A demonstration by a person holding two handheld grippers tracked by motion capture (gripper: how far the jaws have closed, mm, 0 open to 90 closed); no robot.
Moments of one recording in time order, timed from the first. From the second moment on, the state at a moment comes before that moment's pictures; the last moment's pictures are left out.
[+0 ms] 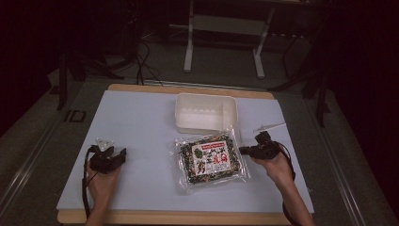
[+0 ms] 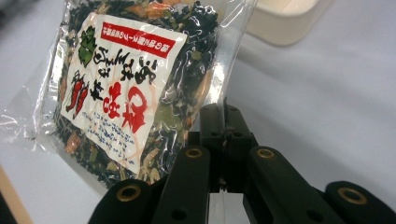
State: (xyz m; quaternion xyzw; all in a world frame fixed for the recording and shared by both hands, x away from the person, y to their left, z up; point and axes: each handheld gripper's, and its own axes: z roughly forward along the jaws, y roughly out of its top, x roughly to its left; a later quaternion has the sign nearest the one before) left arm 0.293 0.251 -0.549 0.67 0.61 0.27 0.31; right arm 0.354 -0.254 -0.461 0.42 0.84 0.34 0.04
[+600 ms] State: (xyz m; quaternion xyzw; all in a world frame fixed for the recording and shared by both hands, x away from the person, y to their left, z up) left arm 0.293 0.252 -0.550 0.67 0.62 0.27 0.32; right arm 0.372 -0.245 -0.428 0.40 0.85 0.32 0.09
